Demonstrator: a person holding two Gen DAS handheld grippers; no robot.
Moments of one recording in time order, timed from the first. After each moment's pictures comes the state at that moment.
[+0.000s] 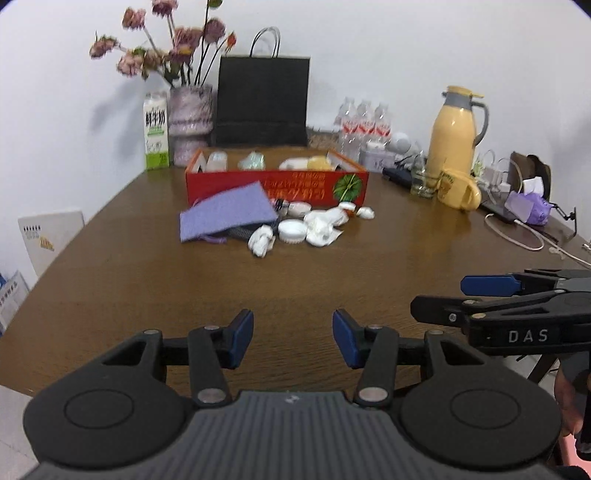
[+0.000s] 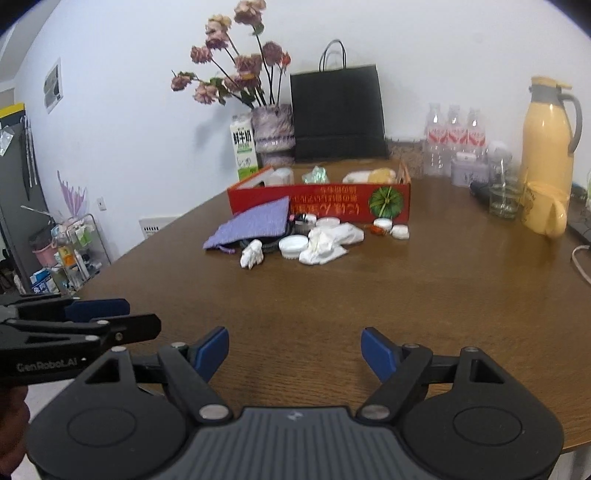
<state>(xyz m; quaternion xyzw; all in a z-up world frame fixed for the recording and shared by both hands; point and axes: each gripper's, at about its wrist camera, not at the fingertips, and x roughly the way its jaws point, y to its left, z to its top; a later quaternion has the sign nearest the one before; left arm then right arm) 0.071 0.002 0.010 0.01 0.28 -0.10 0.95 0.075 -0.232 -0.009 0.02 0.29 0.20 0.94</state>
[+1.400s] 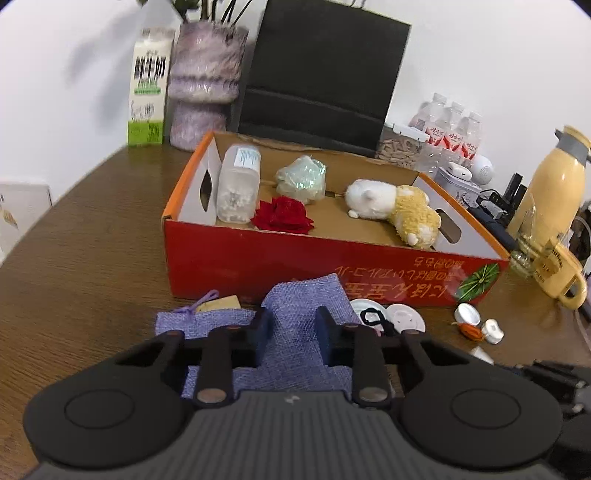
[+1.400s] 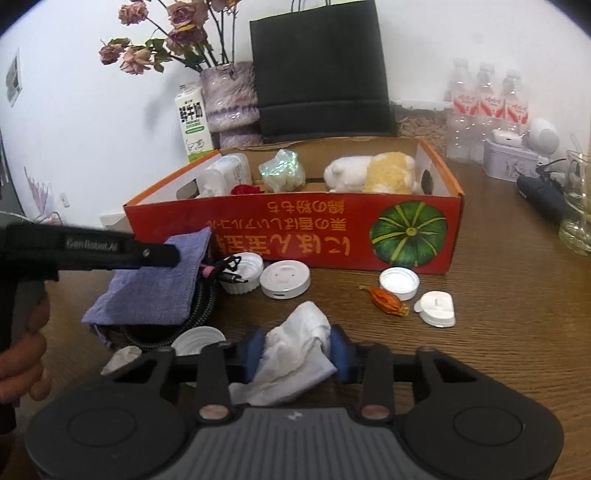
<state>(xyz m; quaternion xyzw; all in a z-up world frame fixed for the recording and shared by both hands) 0.366 0.029 -0.012 -0.06 0.32 -0.09 0.94 0.317 -0.189 -0.049 0.02 0.32 0.19 0.93</state>
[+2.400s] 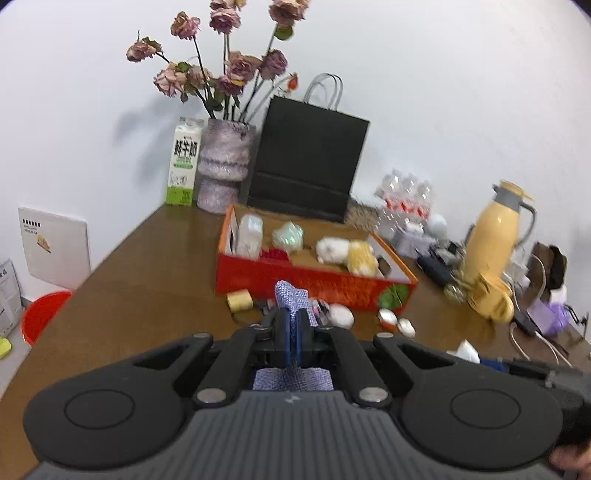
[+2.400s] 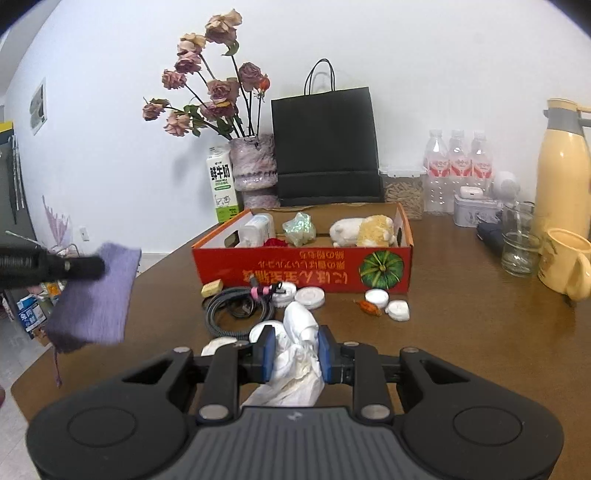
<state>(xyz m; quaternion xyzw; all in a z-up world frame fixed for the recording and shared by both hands) 0.172 0.054 0.068 -0.09 0.23 -0.09 0.96 0.168 -0.224 0.018 0.03 0.25 0.19 0.95</state>
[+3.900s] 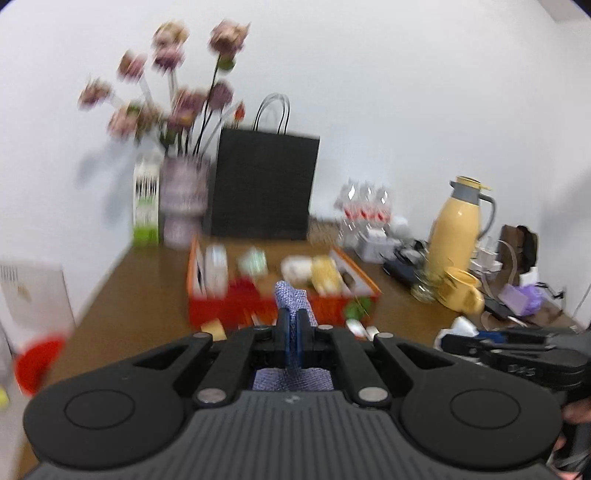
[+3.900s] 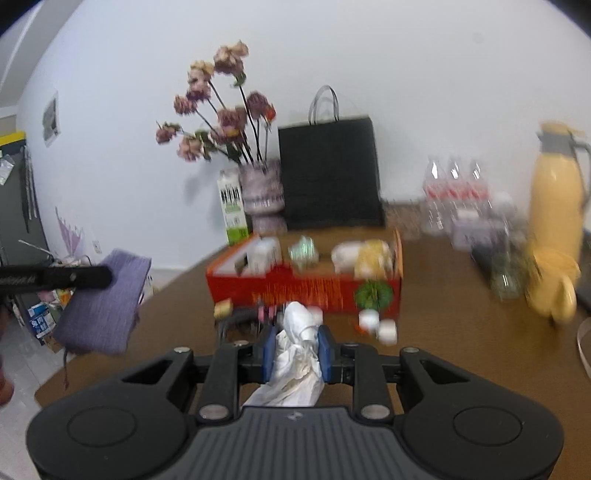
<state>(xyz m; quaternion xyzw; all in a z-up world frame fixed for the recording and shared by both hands) 0.180 0.045 0.116 -0.02 0.19 -0.14 0.97 0.183 -0.246 0.075 0.02 0.20 0.21 0.96</state>
